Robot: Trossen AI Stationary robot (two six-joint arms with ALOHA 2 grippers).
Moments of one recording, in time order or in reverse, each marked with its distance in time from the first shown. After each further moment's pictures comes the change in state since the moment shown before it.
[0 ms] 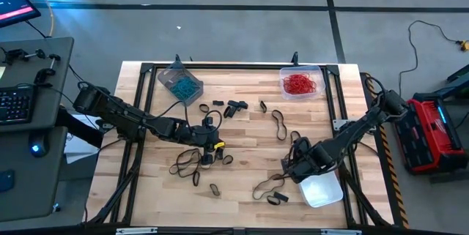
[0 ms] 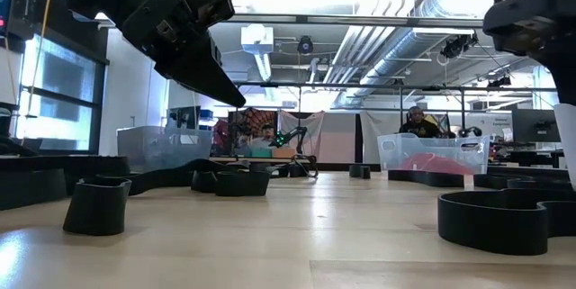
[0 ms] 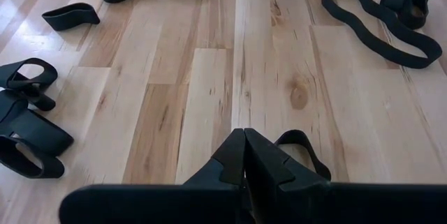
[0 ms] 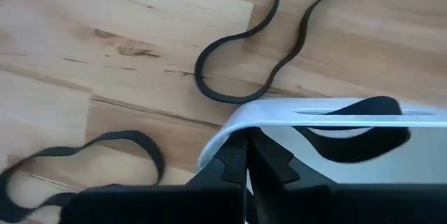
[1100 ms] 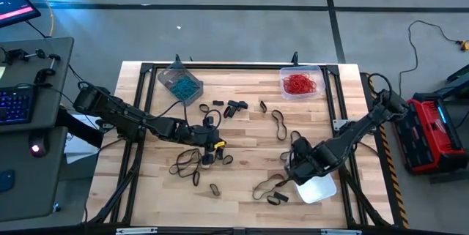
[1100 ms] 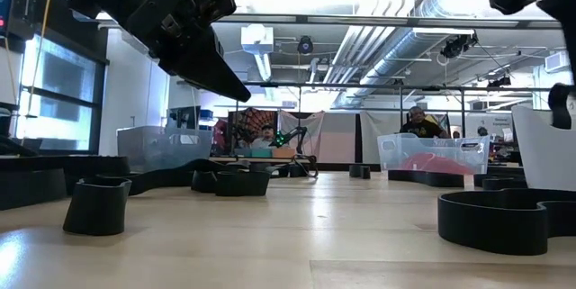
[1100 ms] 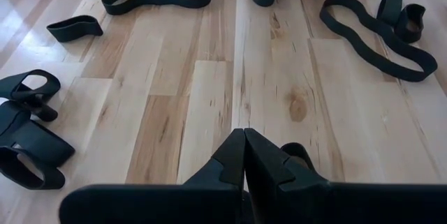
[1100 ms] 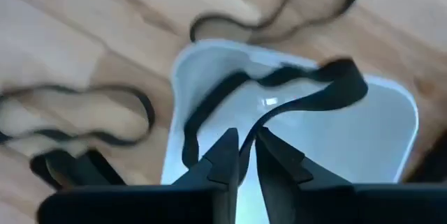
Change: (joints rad) left arm 0.000 0.000 0.000 0.034 -0.007 0.001; right arm 0.025 0.002 0.163 -0.211 -0.007 -0.259
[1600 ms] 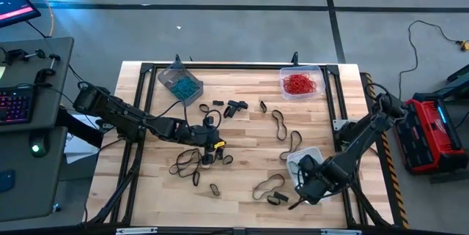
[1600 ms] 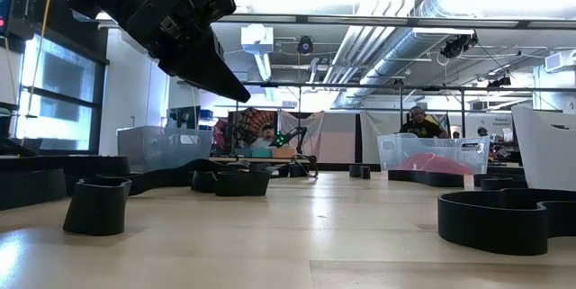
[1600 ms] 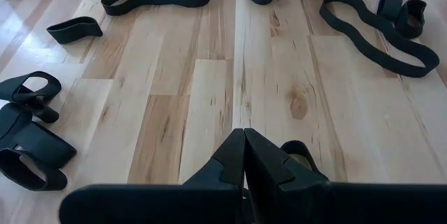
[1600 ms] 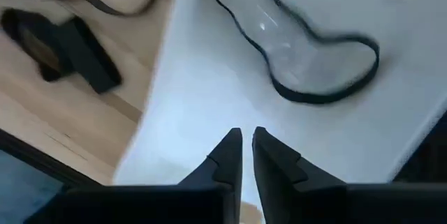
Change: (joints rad) left arm 0.000 0.000 0.000 -0.003 -0.001 0.016; right arm 0.176 0.039 -0.001 0.076 -0.177 0.060
